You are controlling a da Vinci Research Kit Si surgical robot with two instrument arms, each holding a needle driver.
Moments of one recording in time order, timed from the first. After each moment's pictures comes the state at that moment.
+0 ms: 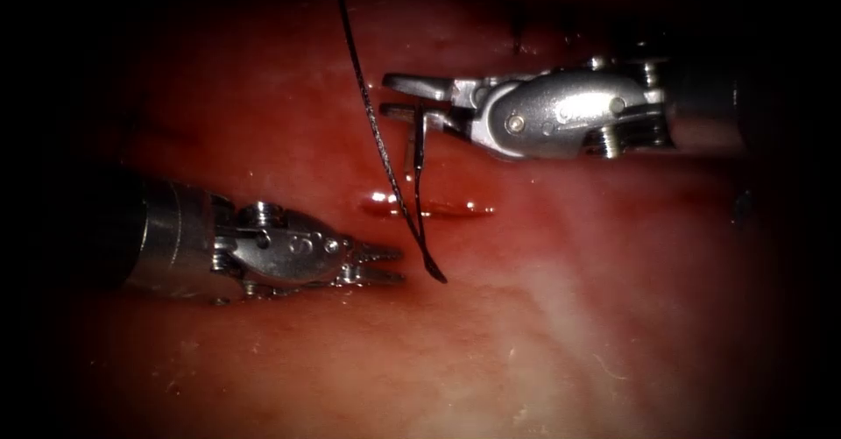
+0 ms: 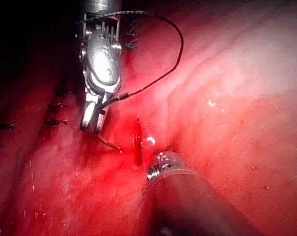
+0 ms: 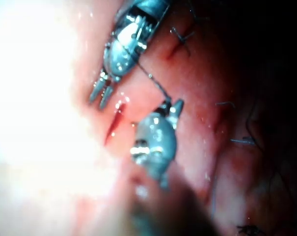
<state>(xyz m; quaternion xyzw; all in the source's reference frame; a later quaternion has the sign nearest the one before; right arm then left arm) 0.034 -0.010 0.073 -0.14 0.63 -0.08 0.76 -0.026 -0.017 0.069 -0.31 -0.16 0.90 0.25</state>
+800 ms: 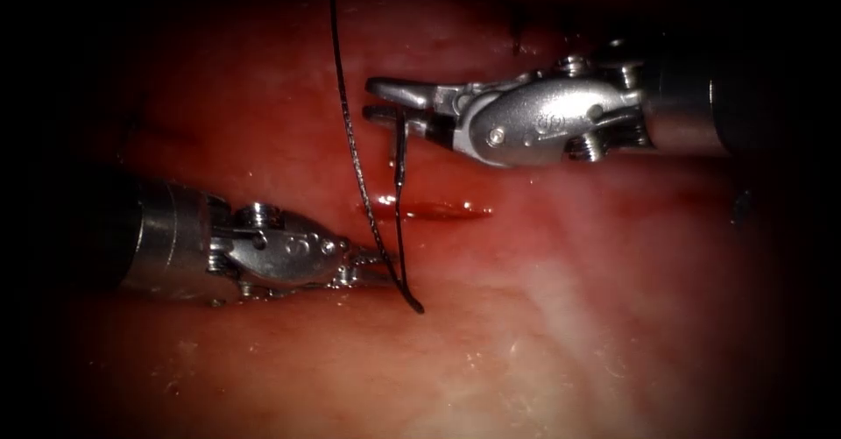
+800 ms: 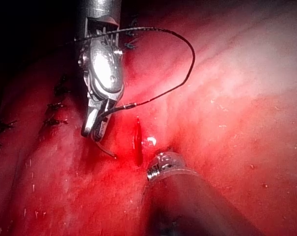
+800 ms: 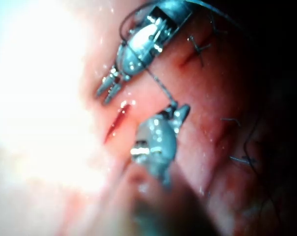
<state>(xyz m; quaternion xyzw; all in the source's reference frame) 0.035 -0.011 0.074 -0.18 0.63 -0.12 0.74 -0.026 -0.017 0.069 -0.32 -0.17 0.90 0.25</state>
